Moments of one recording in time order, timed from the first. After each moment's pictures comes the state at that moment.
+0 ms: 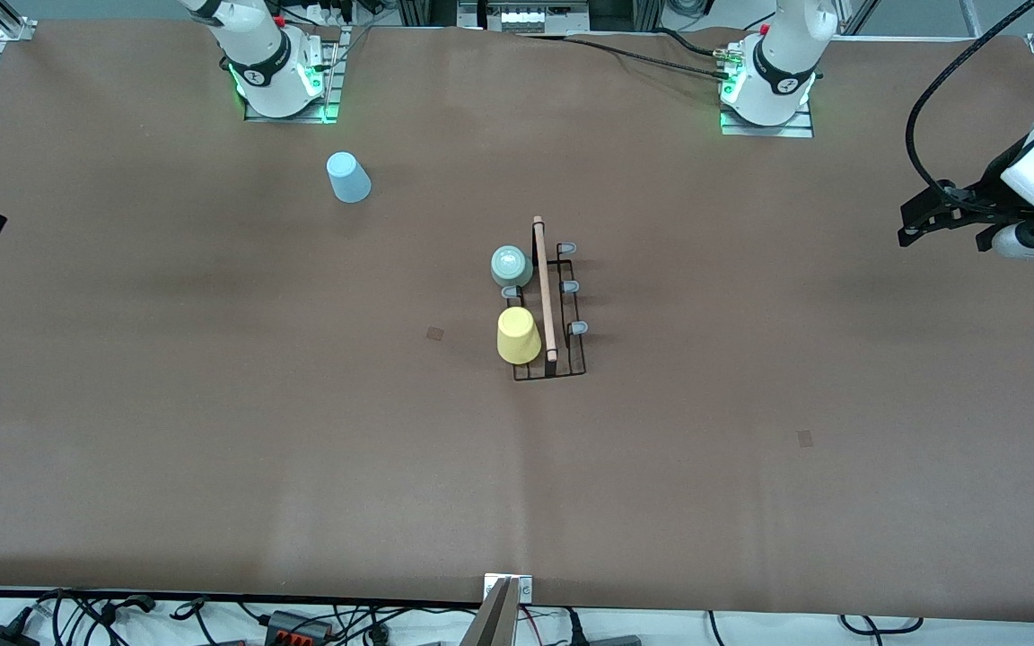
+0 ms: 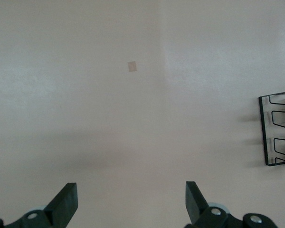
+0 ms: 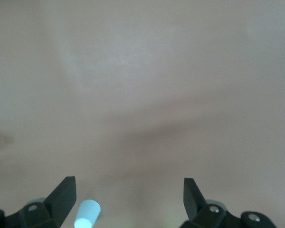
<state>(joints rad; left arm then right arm) -0.02 -0.02 0.01 -1.68 -0.02 1.68 0.02 -0.01 0.10 -0.16 -1.44 0.01 1.48 0.04</state>
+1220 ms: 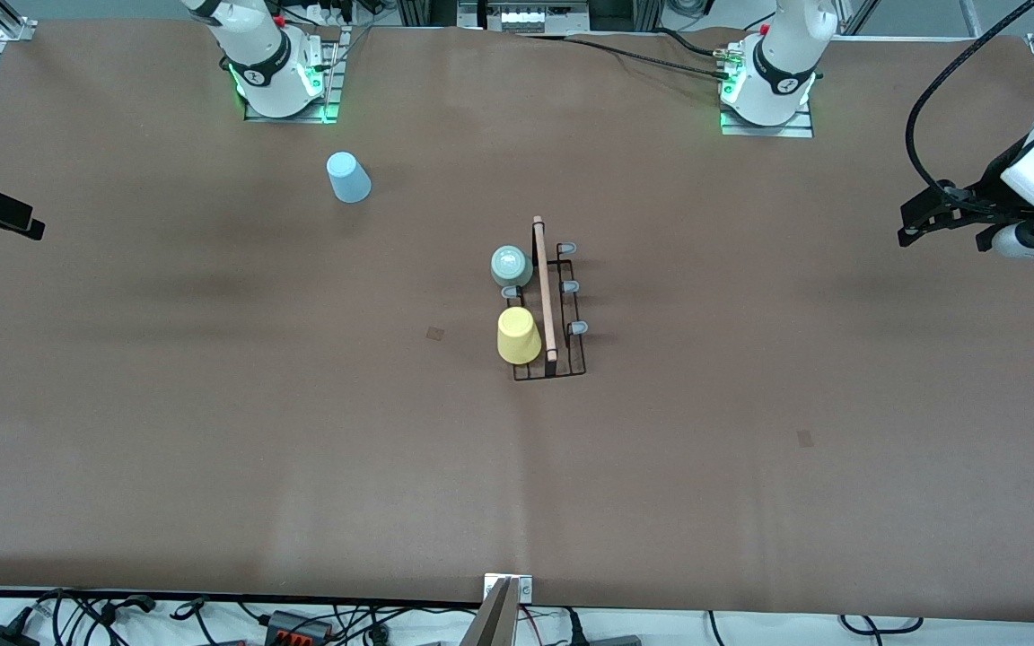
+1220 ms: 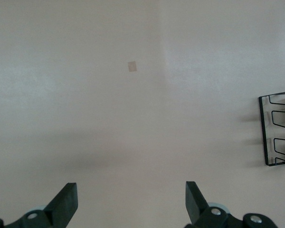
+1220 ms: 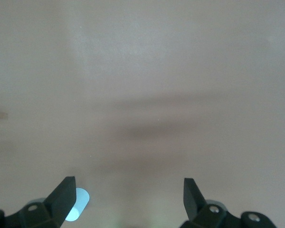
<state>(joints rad) -0.02 -0.02 0.01 -1.68 -0.02 1.68 0.02 -0.07 0.13 -0.05 -1.45 -0.01 1.47 -0.03</state>
